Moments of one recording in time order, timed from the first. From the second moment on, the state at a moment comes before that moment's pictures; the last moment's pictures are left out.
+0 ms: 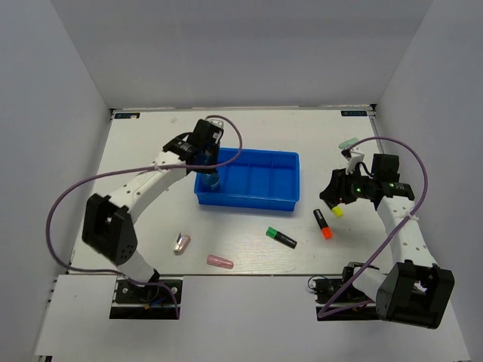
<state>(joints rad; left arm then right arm) -0.55 1.64 1.41 -0.71 -0.21 -0.25 -0.12 1.10 0.82 -0.65 -0.70 -0.25</state>
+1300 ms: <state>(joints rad) -0.66 1.19 0.60 -0.75 -0.21 -0.53 -0.13 1.11 0.84 -0.72 -0.76 -0.30</state>
